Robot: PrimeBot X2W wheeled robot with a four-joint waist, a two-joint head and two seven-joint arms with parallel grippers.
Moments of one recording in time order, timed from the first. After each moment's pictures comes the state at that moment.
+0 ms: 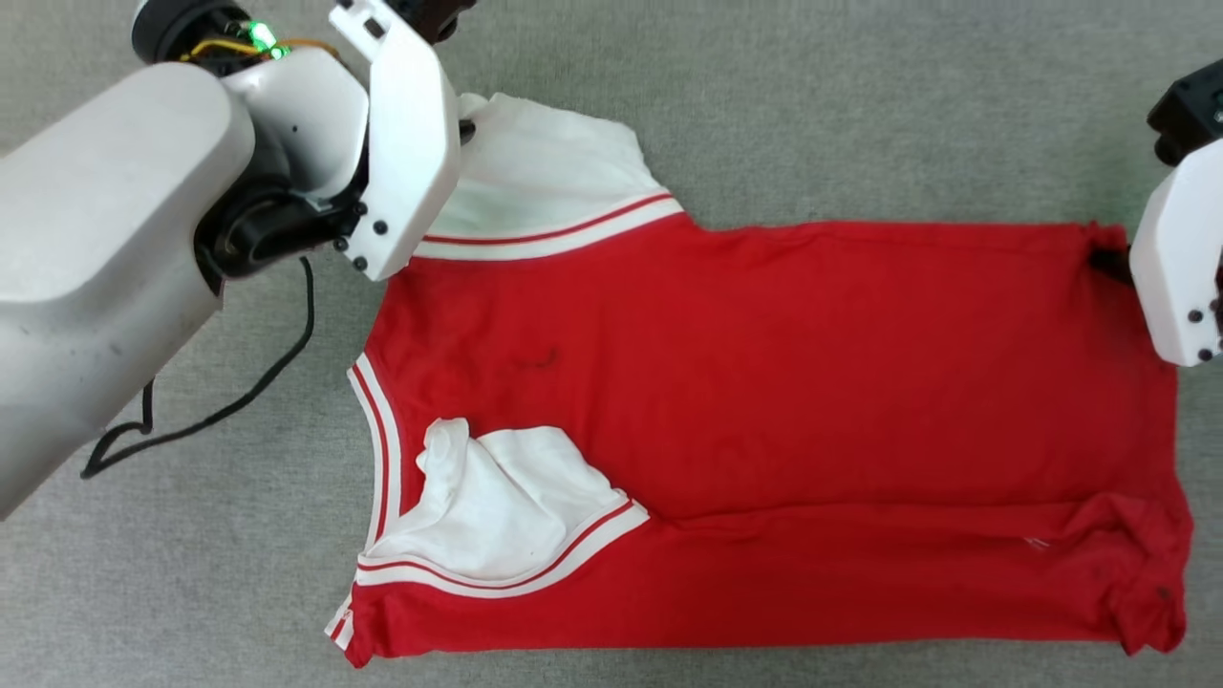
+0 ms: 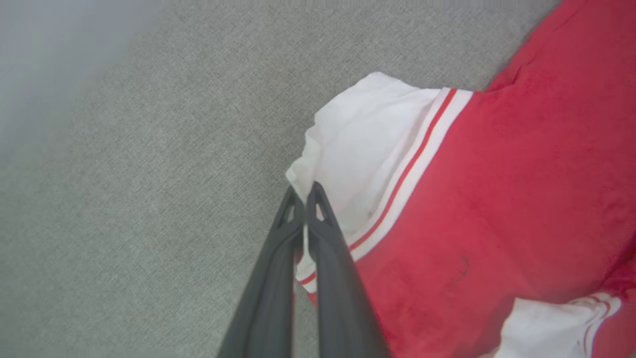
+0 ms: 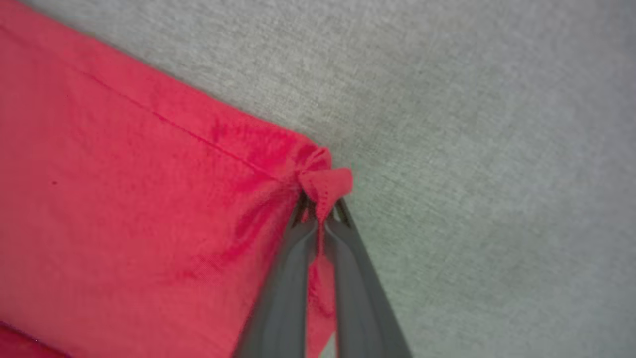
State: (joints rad) left arm -1.40 0.67 -1.22 0.29 -1.07 -0.13 0.66; right arm -0.92 -0.76 0.69 0.36 0.83 0.13 0.85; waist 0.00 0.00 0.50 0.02
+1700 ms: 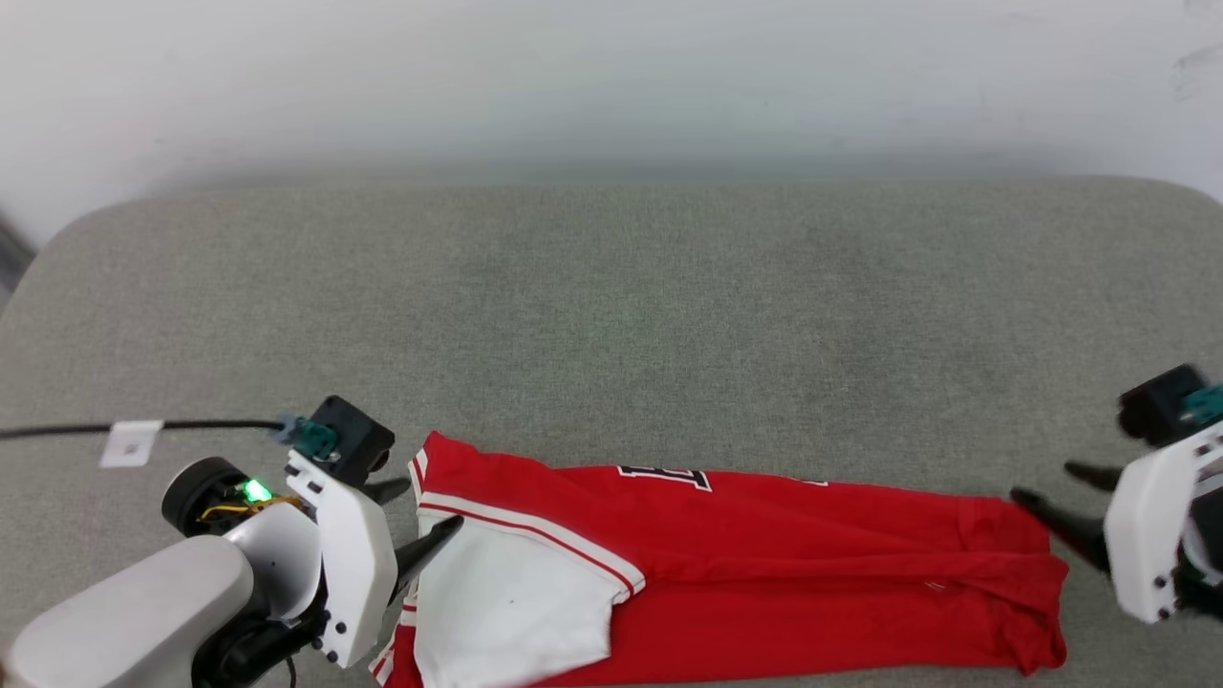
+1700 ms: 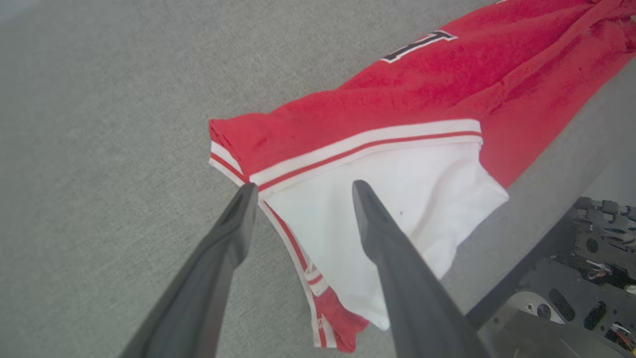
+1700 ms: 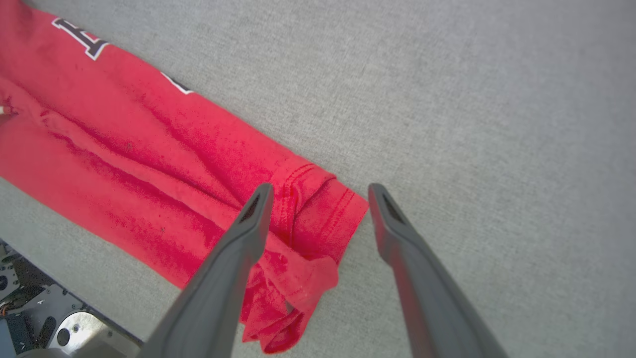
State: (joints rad) left arm -0.69 0.87 -1.19 0.08 -1.08 -0.02 0.31; right arm -0.49 -0.83 0.80 0.33 0.94 0.13 0.37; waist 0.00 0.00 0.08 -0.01
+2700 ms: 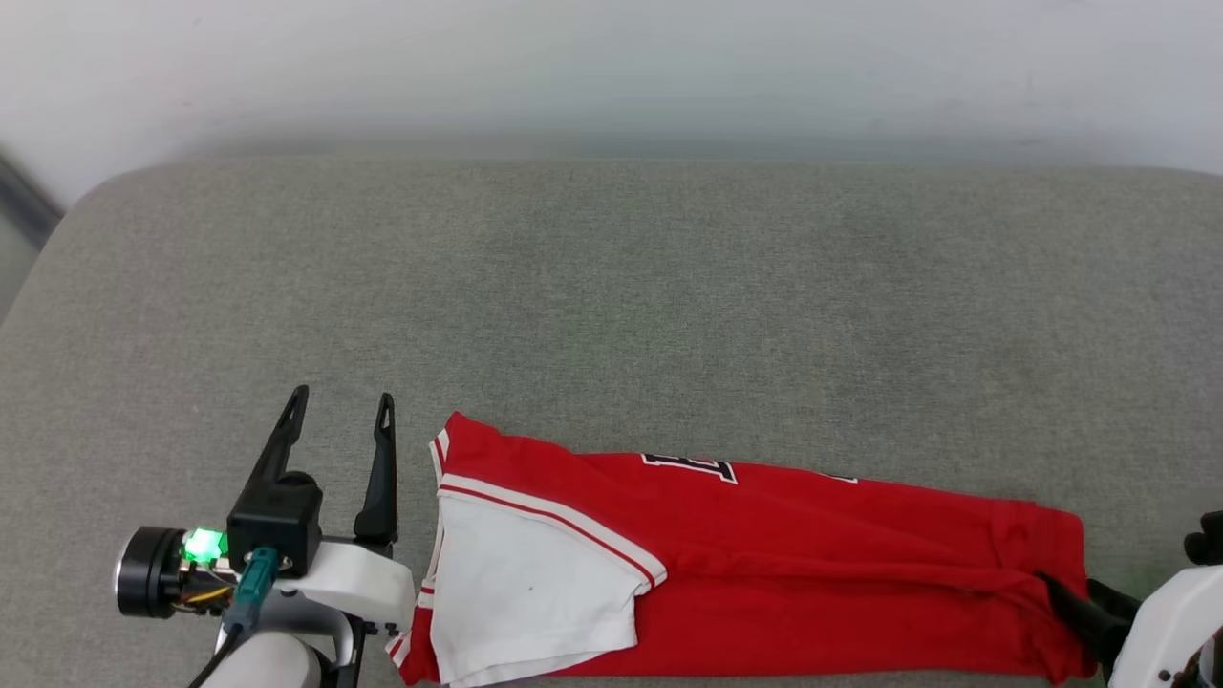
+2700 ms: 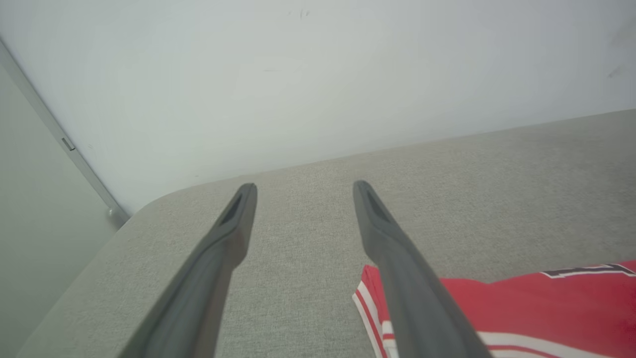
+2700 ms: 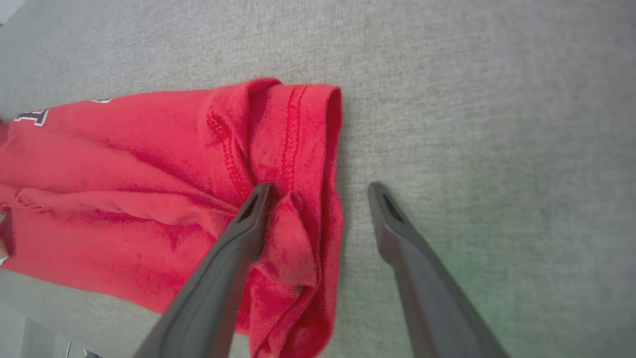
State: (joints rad) left arm -0.25 0.57 -0.62 0.06 -0.54 0.46 -0.26; right arm -0.14 -0.61 0.34 0.46 1.02 0.13 0.25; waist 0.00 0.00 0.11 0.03
